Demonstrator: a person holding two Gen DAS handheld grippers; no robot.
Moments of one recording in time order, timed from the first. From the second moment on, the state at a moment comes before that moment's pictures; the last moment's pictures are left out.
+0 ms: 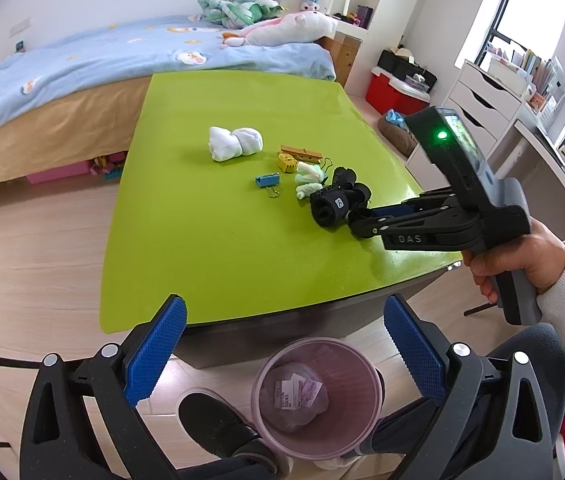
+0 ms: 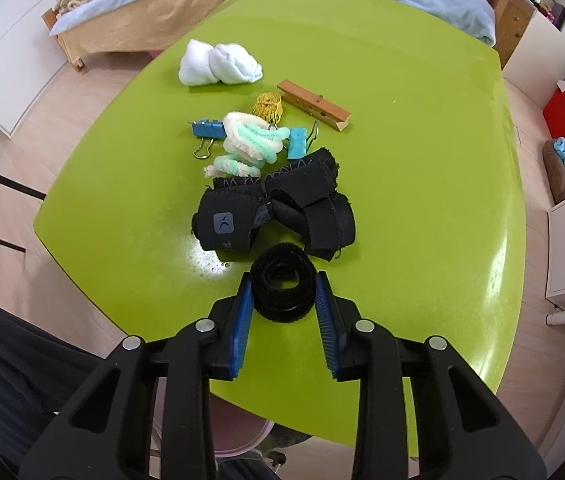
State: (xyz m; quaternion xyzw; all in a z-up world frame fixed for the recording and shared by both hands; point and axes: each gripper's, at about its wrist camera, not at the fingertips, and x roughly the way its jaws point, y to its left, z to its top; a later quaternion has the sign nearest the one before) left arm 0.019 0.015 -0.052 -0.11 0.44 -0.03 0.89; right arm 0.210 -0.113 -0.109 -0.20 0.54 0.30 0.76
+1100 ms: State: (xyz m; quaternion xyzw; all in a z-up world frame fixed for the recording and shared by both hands) left arm 0.195 0.036 -0.065 -0.08 0.52 0.02 0.85; right arm 0.175 -0.166 -0.080 -0.09 0.51 0.32 0.79
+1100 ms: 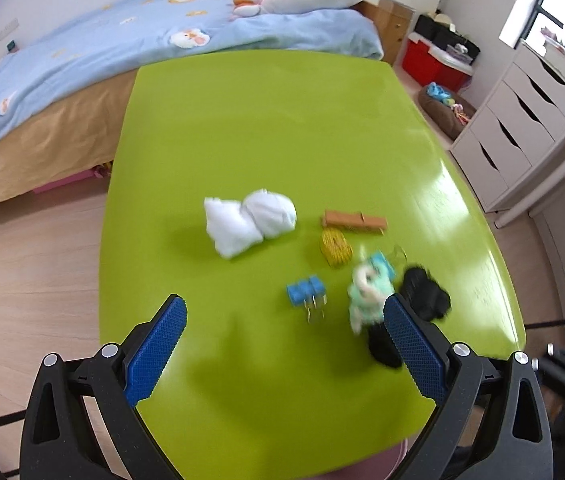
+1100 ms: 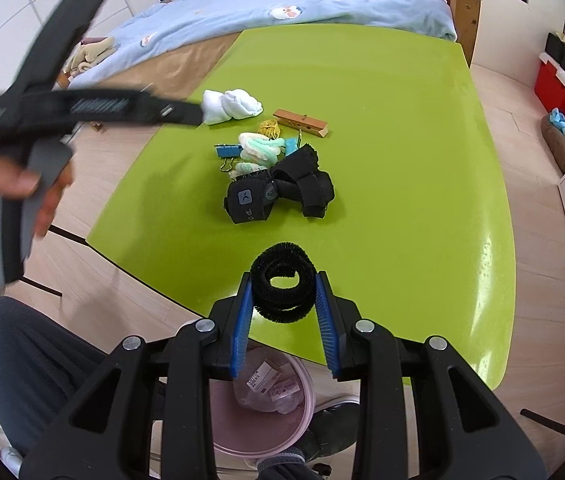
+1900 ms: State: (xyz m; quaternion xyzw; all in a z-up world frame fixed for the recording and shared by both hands) left arm 0.266 0.051 -0.105 -0.08 0.55 0.06 0.83; right arm 0.180 -0.171 -0.093 -0.07 0.51 0.33 0.79
